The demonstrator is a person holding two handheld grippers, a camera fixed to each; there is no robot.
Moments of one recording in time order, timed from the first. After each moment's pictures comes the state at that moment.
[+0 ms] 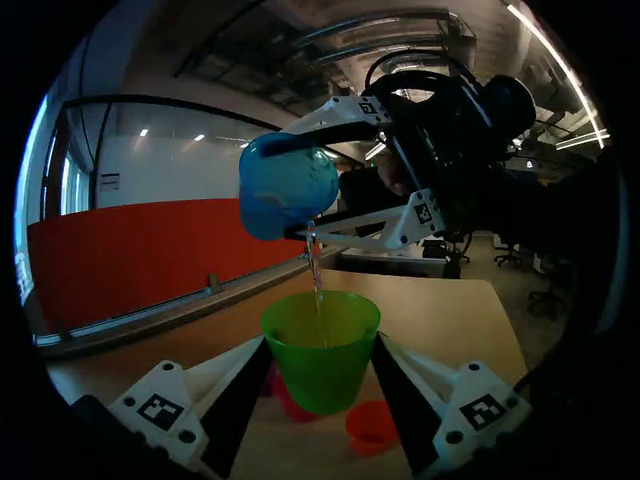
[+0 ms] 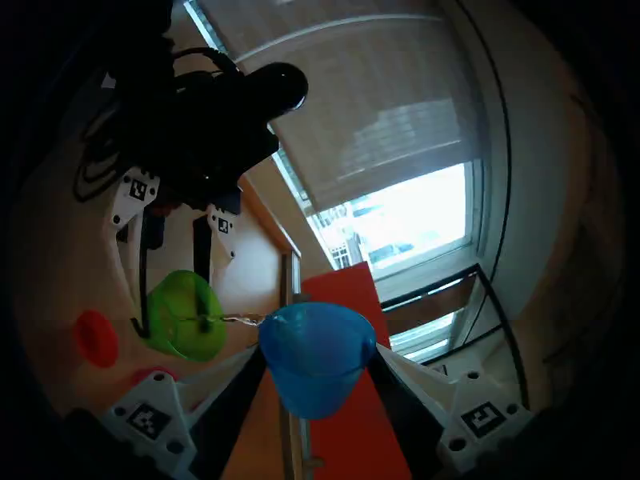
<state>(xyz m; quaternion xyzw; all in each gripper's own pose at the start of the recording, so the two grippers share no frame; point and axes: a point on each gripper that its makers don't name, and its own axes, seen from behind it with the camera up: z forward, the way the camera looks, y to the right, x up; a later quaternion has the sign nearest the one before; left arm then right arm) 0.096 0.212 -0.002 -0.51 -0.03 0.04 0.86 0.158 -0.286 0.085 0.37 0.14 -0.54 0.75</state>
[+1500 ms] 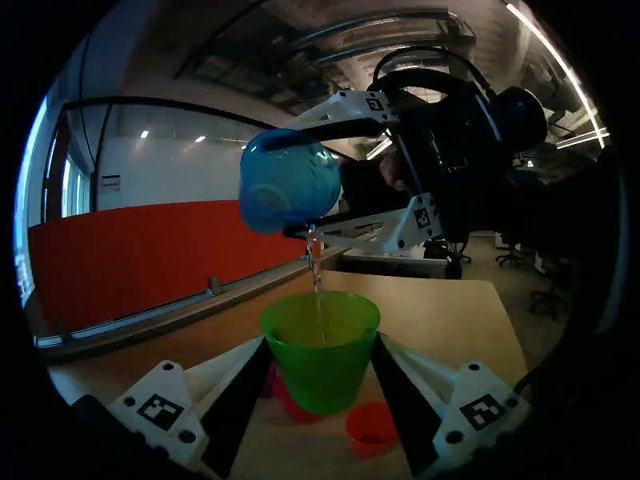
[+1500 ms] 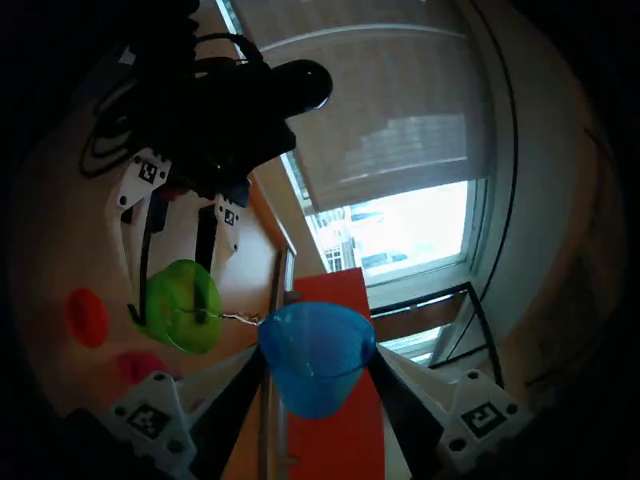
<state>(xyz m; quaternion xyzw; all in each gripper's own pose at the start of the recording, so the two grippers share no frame) 0.100 0.212 -0.003 -0.51 -0.03 0.04 0.86 0.167 -0.283 0.087 0.35 0.17 -0.58 0.72</state>
